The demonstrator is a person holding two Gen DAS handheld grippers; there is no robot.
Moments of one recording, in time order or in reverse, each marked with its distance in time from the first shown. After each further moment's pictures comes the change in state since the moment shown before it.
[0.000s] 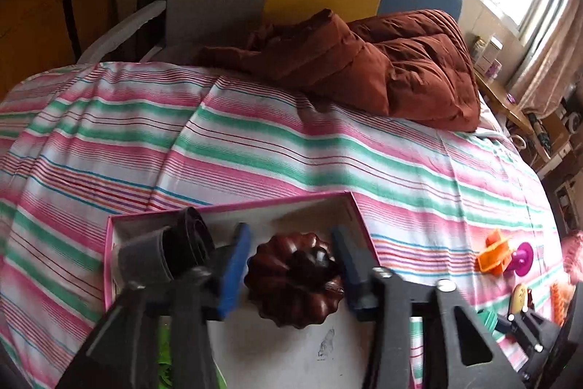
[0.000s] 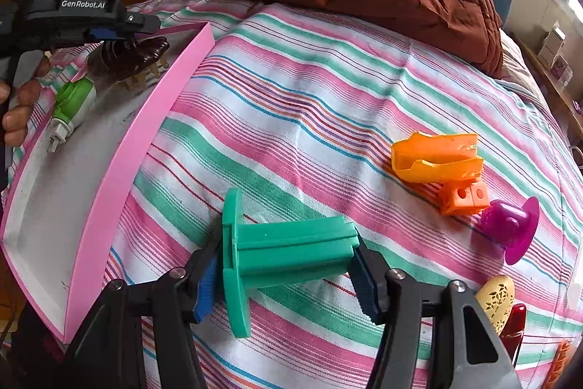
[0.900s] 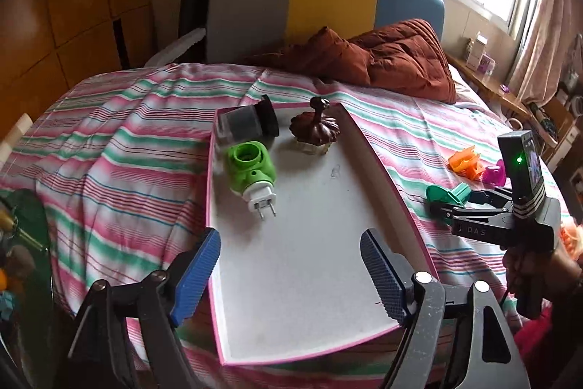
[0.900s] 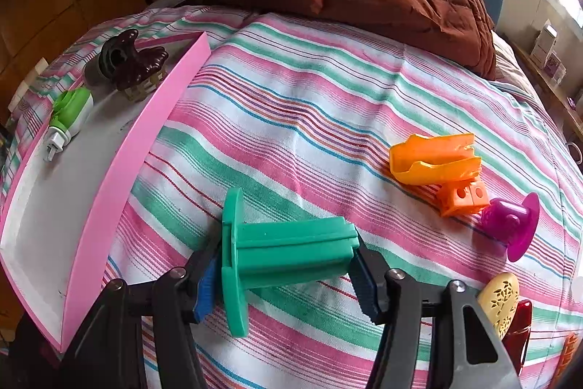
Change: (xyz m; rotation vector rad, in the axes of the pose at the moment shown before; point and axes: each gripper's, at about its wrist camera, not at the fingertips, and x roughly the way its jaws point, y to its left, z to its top) left arm -0.148 -0.001 -0.167 0.040 -0.134 0.117; right arm -0.001 -0.001 -0.005 0.023 -0.056 -0.016
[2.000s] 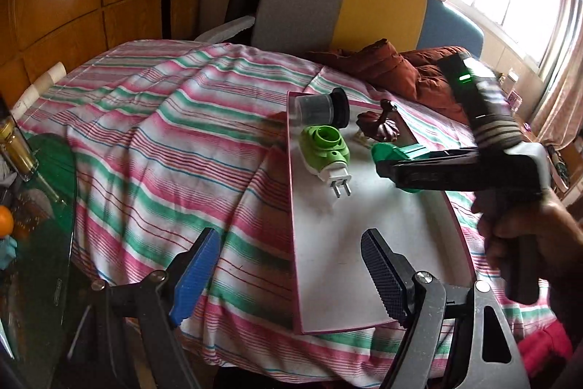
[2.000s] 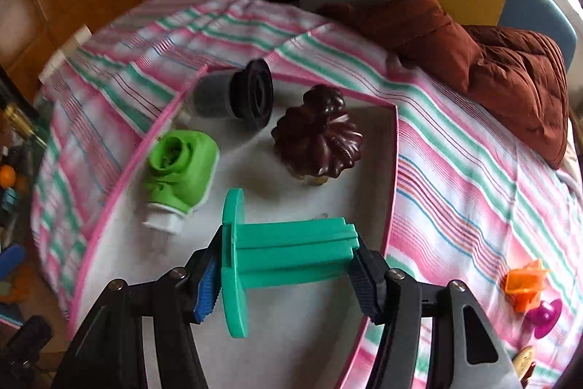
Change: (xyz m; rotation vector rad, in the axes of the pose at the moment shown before) left arm -0.014 0.068 -0.027 -0.170 -0.004 0.041; right arm 0.018 0.159 0.092 -0.188 0.073 0.057
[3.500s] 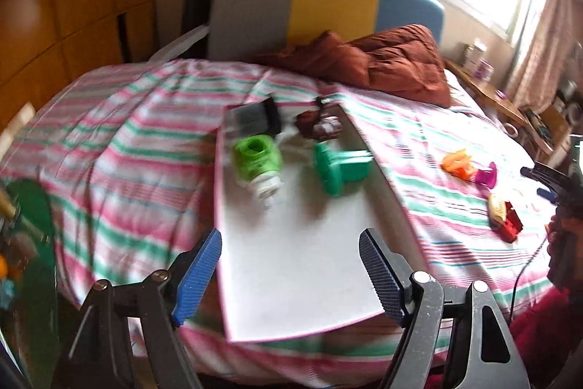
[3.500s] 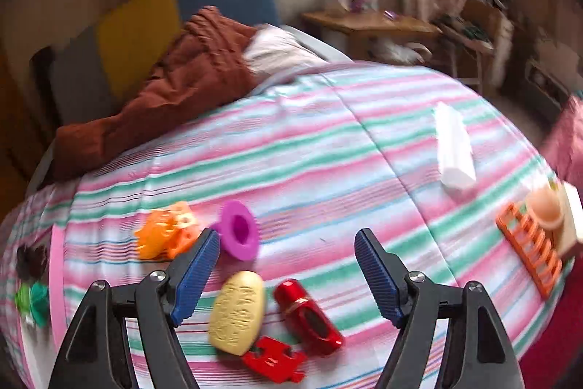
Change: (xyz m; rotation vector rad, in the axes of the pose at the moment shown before) left arm -0.006 -0.069 0.013 0.168 0.008 -0.073; right arm -0.129 -0.292 -0.201 0.933 -0.252 -0.378
